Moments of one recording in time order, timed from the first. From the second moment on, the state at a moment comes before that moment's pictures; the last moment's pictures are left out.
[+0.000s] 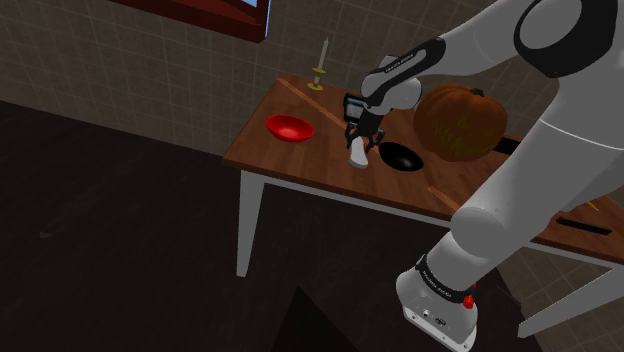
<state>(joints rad) -0.32 0.08 -0.18 -2.33 0.05 2.40 0.31</state>
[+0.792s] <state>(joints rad) -0.32 0.03 -0.19 -2.31 0.03 2.34 0.32</state>
